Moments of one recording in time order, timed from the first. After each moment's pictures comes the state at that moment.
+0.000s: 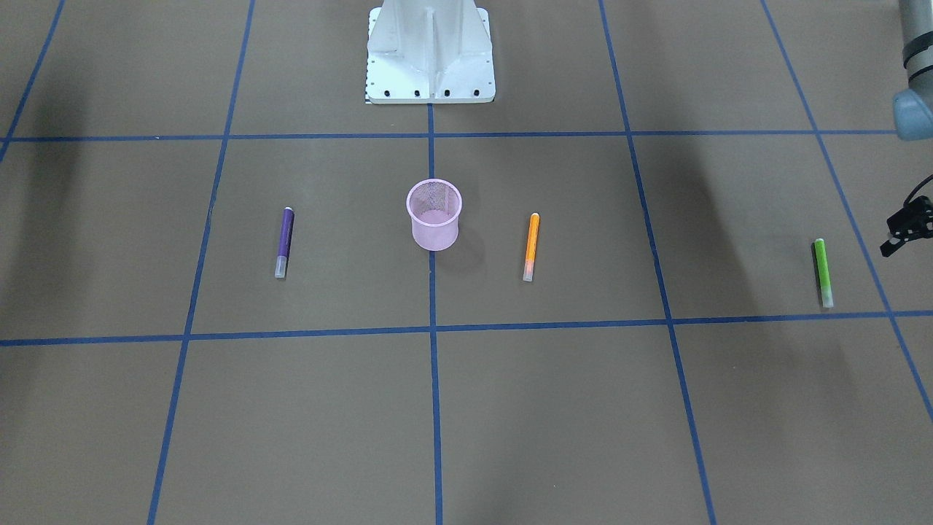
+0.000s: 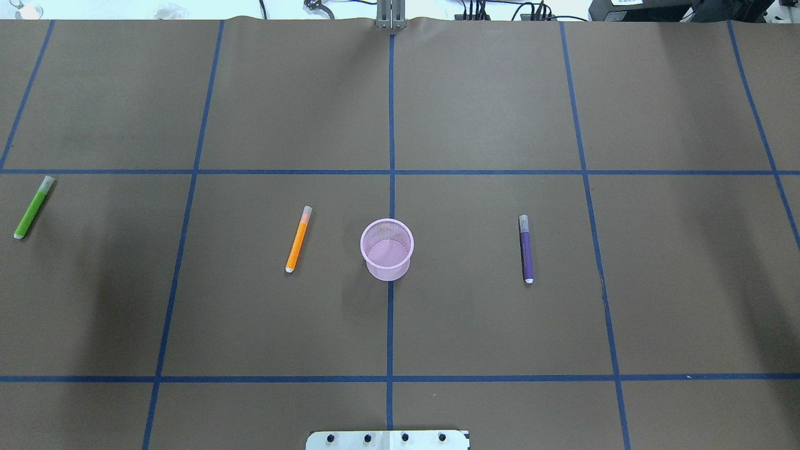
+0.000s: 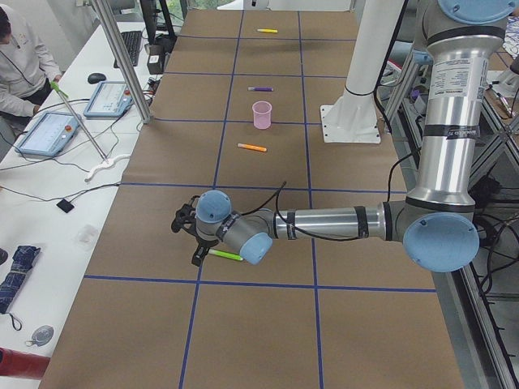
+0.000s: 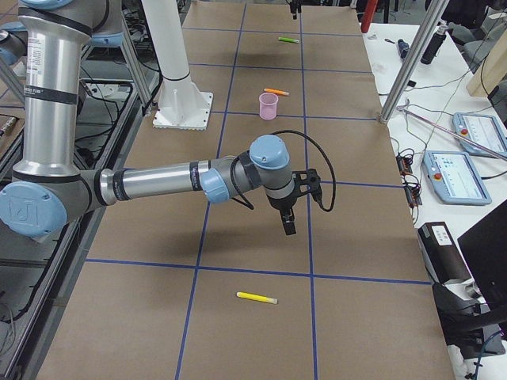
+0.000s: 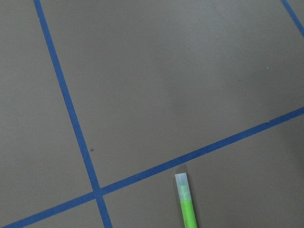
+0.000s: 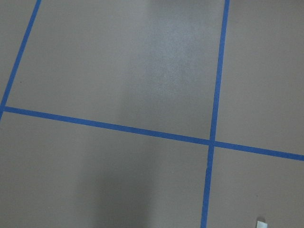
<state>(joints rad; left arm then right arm) -1.30 -1.61 -1.36 -2.37 -2.28 -0.31 1.47 -1.71 1.87 -1.29 2.31 0.23</state>
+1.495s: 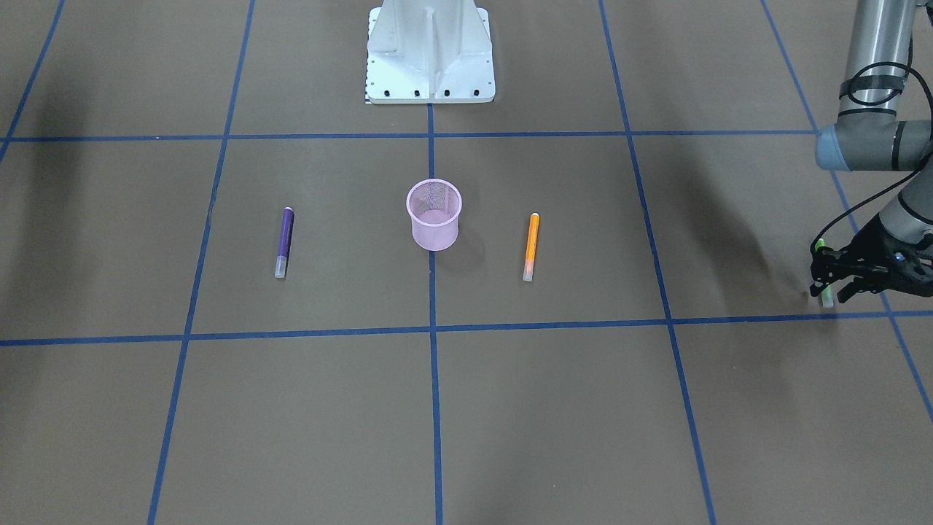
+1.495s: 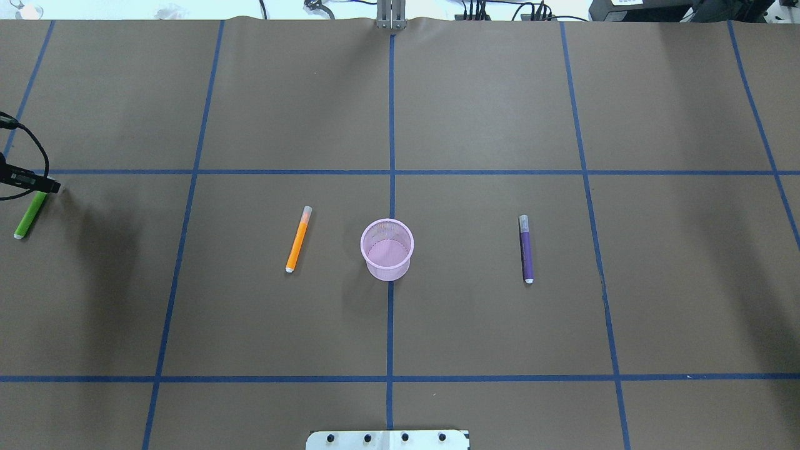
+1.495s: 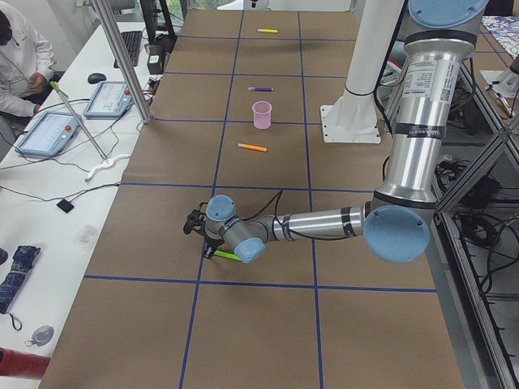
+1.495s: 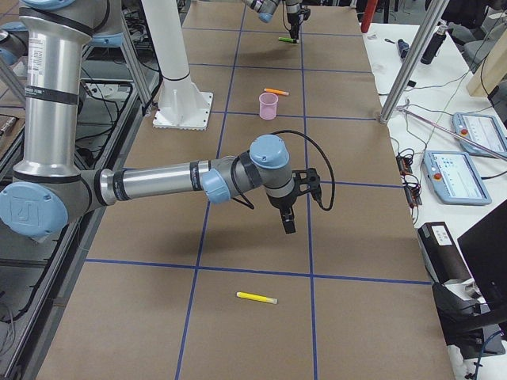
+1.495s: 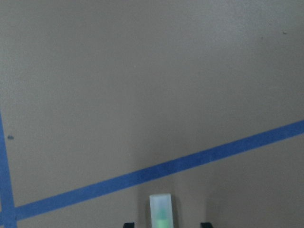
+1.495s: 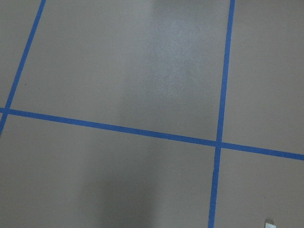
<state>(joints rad) -1.11 -1.69 -1.21 -2.50 -2.15 -0.46 1.47 -1.71 1.87 -1.28 2.31 0.24</state>
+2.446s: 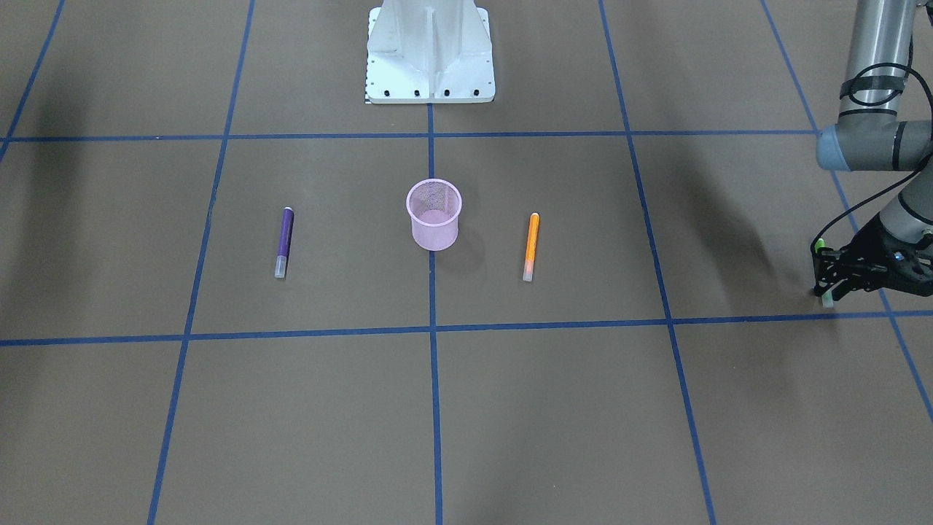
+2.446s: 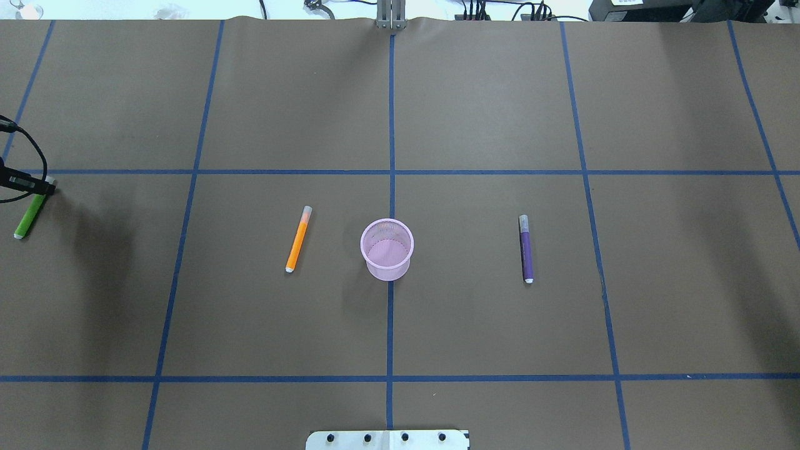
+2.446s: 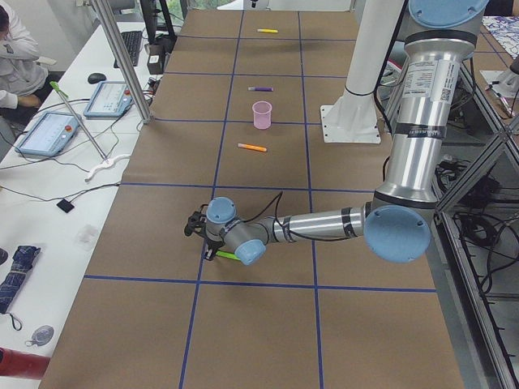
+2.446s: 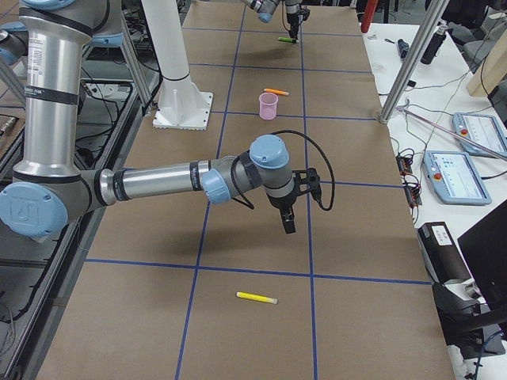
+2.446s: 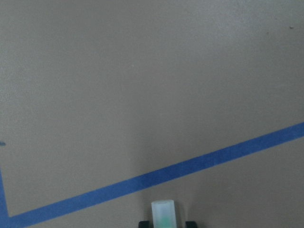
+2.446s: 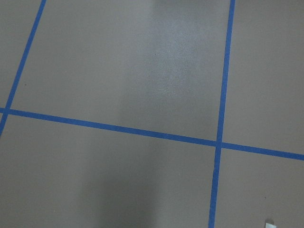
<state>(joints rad) -1.11 -1.69 -1.20 -2.50 -2.15 -0.45 1.47 -1.71 1.87 -1.28 2.31 0.24</state>
